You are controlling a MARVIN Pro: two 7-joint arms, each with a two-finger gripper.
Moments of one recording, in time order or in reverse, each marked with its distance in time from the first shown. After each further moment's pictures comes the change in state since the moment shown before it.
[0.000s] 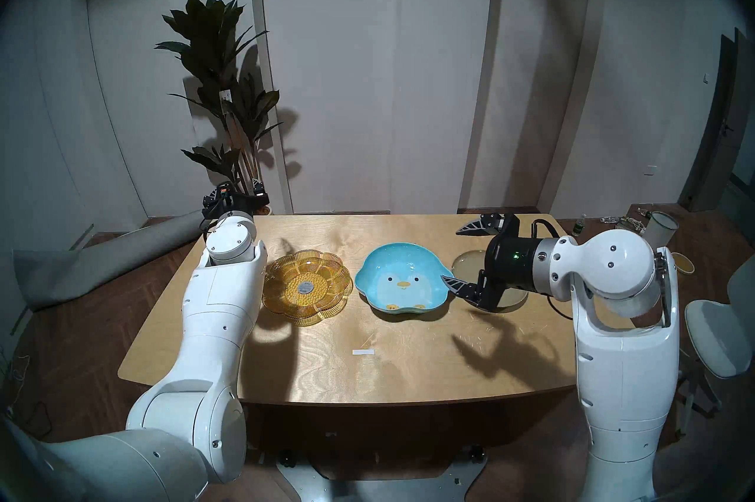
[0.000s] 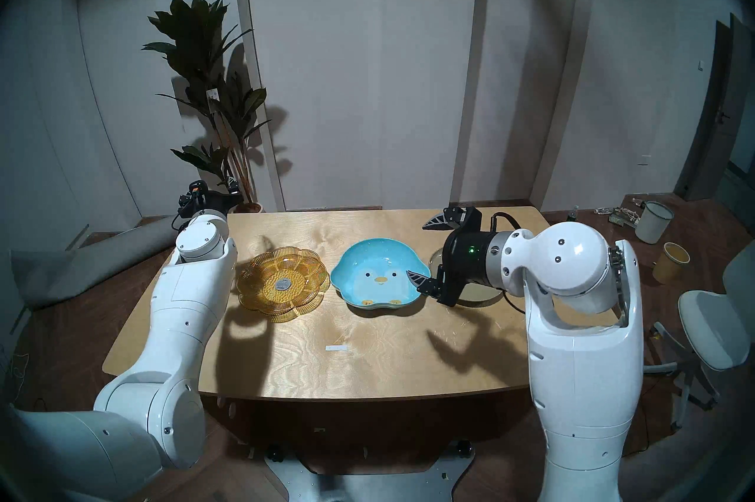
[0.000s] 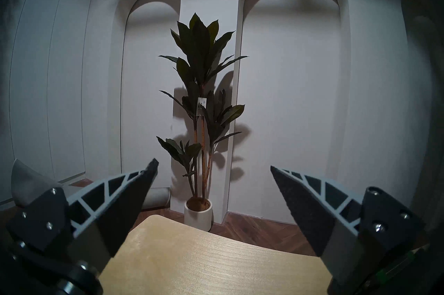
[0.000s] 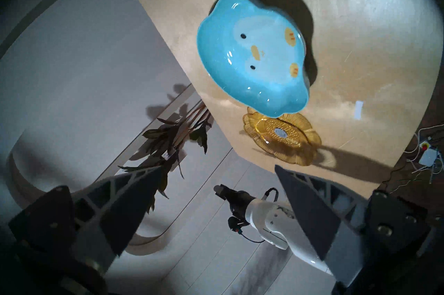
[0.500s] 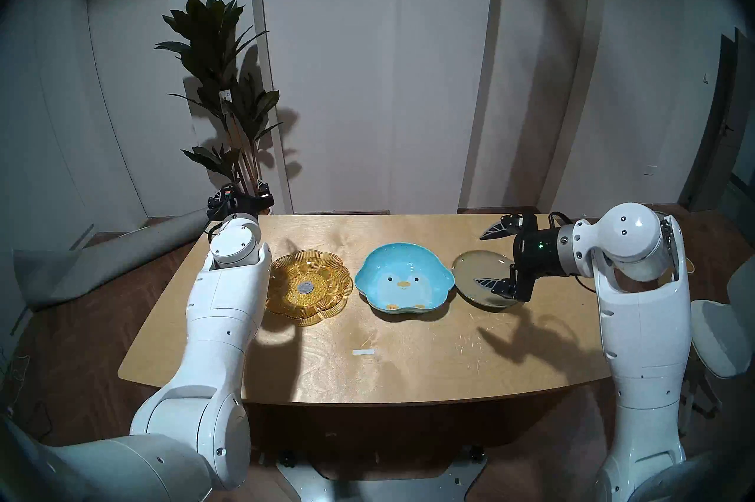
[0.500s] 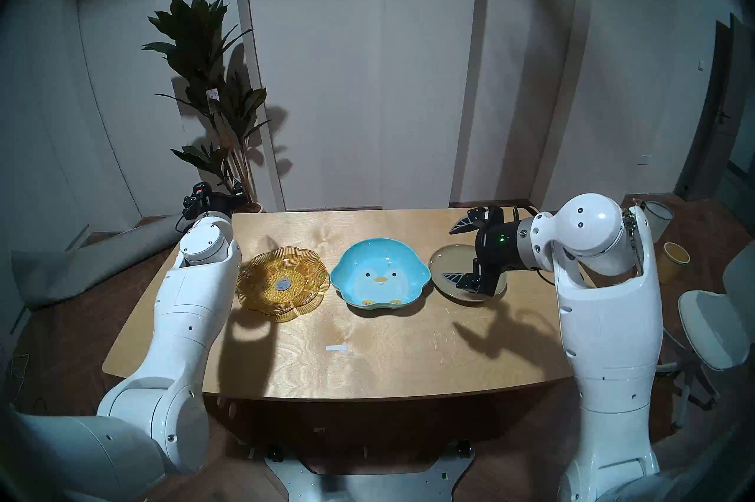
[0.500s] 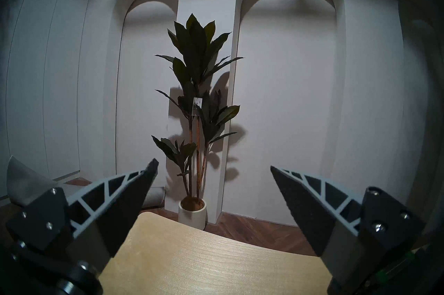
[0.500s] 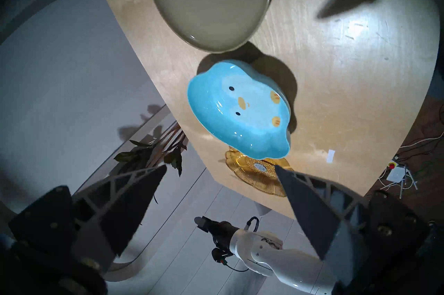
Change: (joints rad) left arm 0.022 -0.016 0.003 -0.027 -0.011 -0.002 0.000; right arm 0.149 0.164 0.046 0.216 0.096 0.087 -0.083
